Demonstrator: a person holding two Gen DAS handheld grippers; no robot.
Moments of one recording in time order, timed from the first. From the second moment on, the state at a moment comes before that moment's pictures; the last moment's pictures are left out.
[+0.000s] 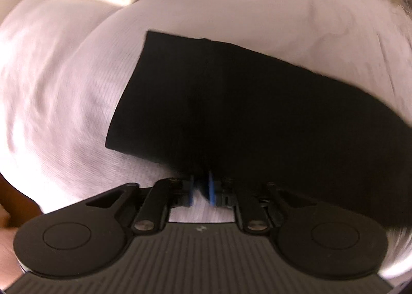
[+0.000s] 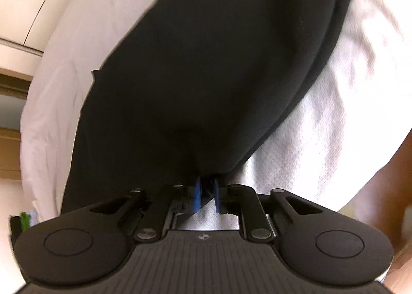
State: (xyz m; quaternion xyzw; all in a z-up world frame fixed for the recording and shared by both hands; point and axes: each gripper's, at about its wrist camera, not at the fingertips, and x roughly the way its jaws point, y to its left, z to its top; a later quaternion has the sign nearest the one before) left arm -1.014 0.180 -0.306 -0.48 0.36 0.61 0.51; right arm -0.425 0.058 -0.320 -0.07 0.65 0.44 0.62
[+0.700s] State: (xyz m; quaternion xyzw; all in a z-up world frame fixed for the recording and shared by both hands) left arm -0.687 0.361 -0.269 -0.38 0.40 0.33 0.77; right arm -0.273 0.131 -0.265 -0.10 0.50 0.44 0.74
